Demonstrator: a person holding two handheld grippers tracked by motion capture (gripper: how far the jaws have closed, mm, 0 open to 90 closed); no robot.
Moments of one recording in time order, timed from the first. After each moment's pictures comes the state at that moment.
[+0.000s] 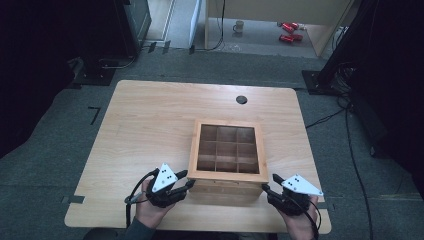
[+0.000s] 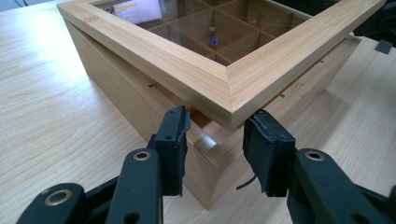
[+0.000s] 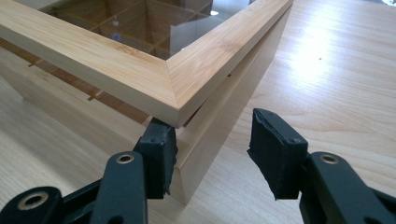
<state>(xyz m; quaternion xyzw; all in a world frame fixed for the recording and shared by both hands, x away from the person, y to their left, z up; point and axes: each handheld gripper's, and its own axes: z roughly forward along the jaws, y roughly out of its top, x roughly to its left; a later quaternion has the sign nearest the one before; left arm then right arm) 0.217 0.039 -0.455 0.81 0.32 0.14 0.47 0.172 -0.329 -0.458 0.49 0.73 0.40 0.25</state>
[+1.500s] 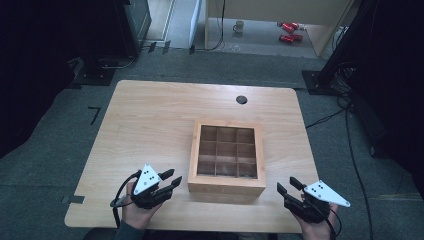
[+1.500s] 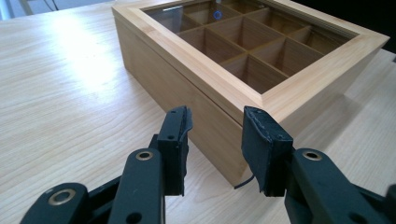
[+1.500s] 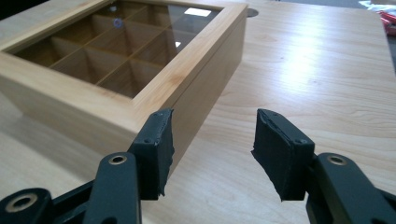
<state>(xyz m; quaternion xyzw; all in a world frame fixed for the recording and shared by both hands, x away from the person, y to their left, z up) 0.213 0.075 -0.451 0.79 0.35 0.17 0.48 0.150 -0.368 -0.447 0.52 0.69 0.44 0.26</state>
